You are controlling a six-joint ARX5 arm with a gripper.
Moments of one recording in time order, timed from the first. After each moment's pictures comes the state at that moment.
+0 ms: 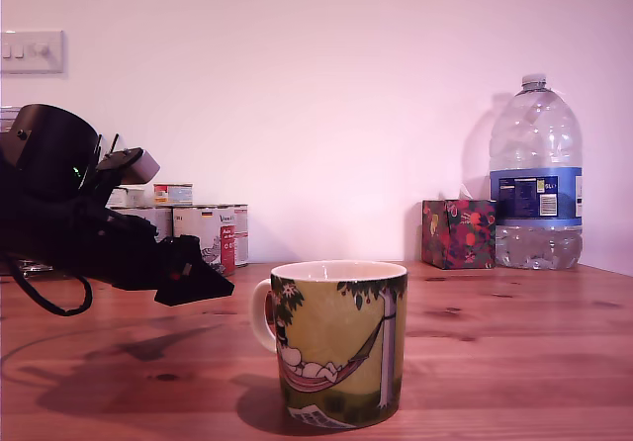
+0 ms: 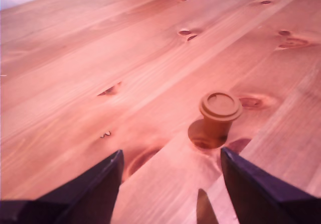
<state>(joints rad) -0.27 1.98 0.75 0.79 0.49 0.21</state>
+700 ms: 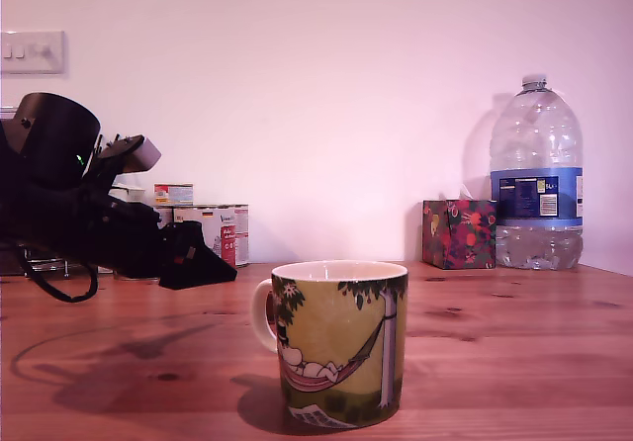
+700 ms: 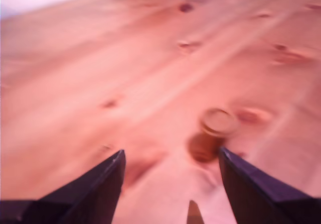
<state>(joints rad) -0.27 1.96 0.77 0.74 0.53 0.19</state>
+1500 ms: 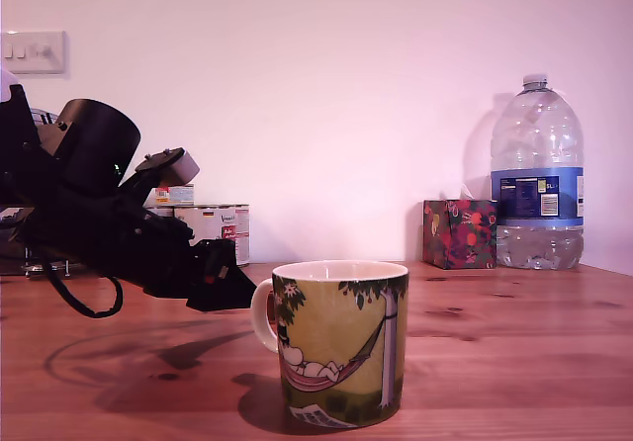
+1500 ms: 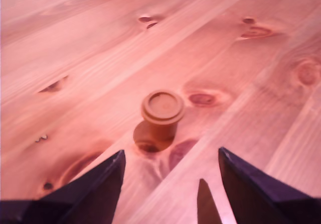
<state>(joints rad) -0.38 1.96 0.77 0.67 0.43 0.19</state>
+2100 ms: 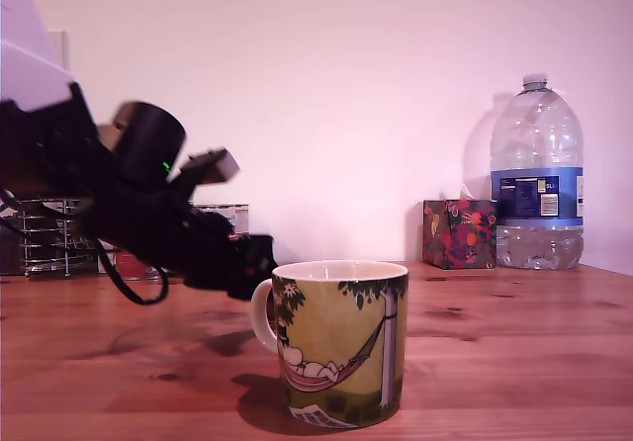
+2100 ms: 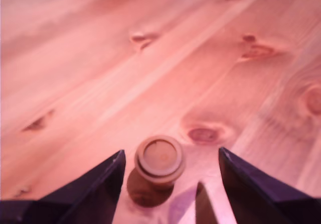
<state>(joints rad) -0.43 2.05 0.96 0.53 0.42 0.19</state>
